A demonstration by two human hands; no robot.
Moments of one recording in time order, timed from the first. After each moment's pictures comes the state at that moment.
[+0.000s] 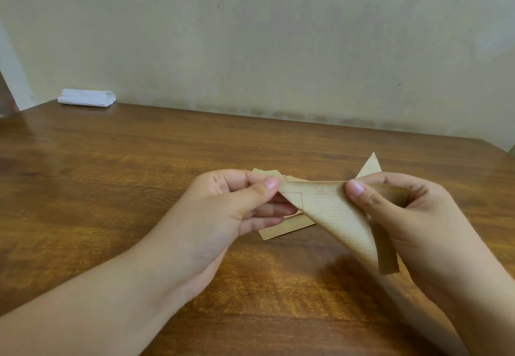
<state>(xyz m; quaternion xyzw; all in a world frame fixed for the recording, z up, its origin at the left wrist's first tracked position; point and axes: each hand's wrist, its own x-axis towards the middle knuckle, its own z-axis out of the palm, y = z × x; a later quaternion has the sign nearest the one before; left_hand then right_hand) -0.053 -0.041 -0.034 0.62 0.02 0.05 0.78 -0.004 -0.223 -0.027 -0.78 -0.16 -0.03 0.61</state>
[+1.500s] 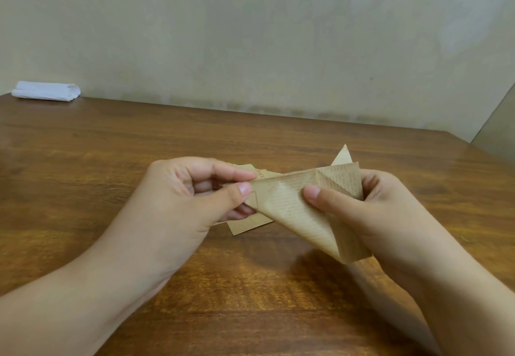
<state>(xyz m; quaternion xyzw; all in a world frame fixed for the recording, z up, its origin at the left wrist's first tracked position) -0.052 -0.049 -0.035 0.67 -0.03 0.18 0.72 -0.006 -0.230 -0.022 -0.74 -0.15 0.10 0.65</state>
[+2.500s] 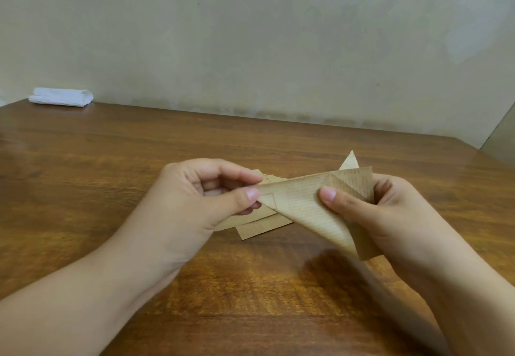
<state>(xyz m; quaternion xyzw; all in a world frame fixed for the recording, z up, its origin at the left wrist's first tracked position) -0.049 -0.042 -0.034 0.67 -0.04 0.16 0.73 0.003 -0.237 -0.023 -0.75 -0.16 0.09 0.64</state>
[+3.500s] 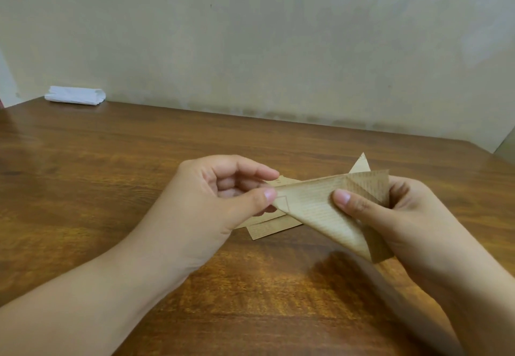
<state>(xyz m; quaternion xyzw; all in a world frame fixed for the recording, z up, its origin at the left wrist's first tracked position) -0.052 -0.040 -0.032 0.69 -0.06 0.17 0.70 0.001 -0.234 -0.024 -0.76 -0.19 0.07 0.62</state>
